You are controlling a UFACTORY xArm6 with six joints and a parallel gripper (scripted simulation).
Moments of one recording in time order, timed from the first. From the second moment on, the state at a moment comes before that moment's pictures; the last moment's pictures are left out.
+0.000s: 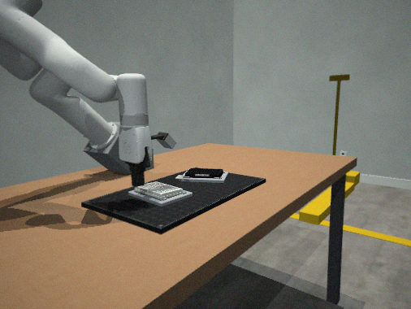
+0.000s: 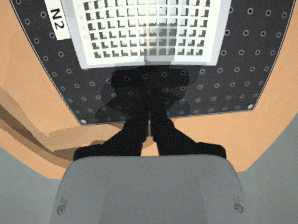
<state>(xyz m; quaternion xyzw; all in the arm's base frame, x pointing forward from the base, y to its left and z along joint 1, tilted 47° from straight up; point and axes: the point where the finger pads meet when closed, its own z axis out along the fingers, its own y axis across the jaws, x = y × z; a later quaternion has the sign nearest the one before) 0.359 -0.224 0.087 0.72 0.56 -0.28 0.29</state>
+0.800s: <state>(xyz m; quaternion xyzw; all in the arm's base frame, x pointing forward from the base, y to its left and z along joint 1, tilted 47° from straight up) 0.357 -0.247 0.066 0.72 0.56 -0.28 0.29</state>
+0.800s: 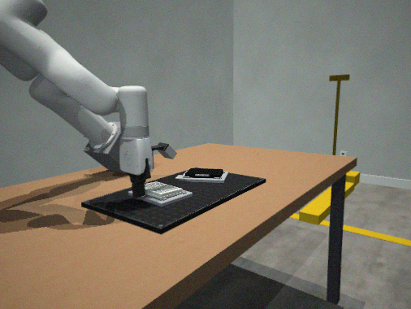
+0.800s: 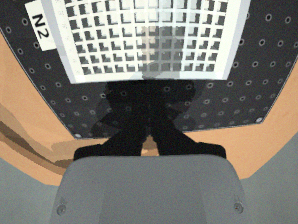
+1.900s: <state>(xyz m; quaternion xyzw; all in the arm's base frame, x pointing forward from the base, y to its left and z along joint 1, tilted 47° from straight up) 0.358 -0.244 0.061 0.72 0.56 -0.28 0.29</state>
